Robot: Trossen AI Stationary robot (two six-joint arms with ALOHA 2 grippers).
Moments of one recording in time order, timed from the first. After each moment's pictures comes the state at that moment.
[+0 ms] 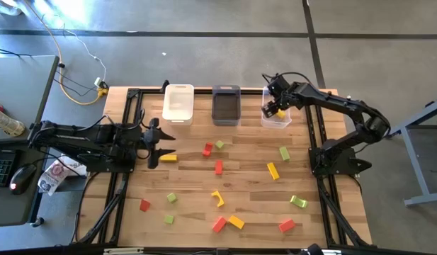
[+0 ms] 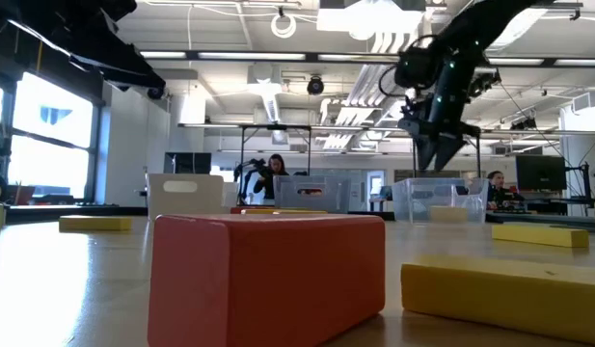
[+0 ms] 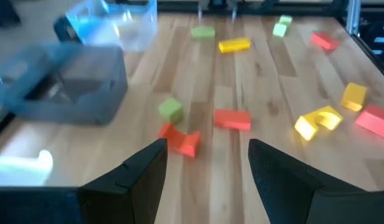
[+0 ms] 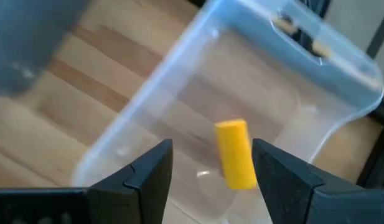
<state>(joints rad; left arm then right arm) 0.07 0.59 0.48 -0.39 -0.14 -0.05 -0.71 1.43 1.01 -0.73 0.19 0.25</state>
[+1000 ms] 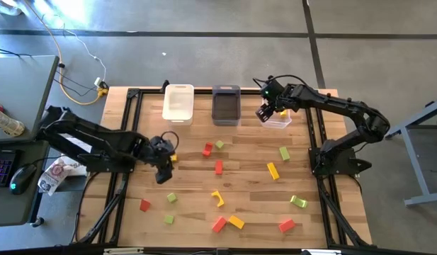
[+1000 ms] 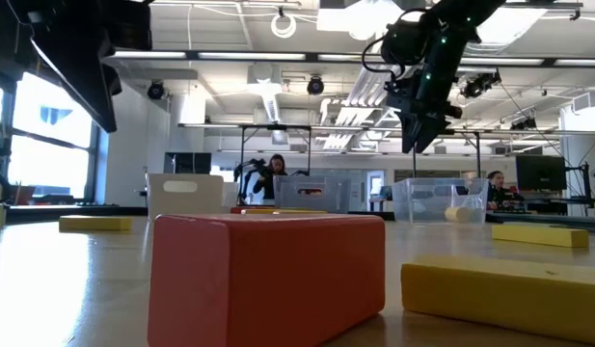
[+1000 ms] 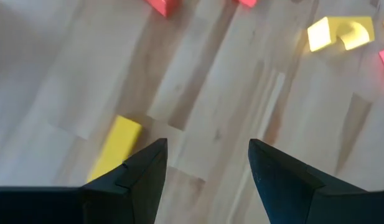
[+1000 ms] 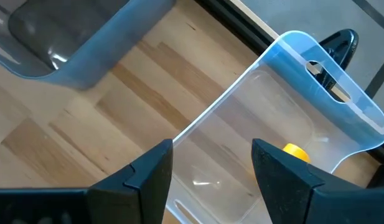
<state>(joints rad) -0.18 1.09 0.77 -0.82 -0.16 -0.69 -0.56 1.43 1.10 -0.79 0.24 0.22</state>
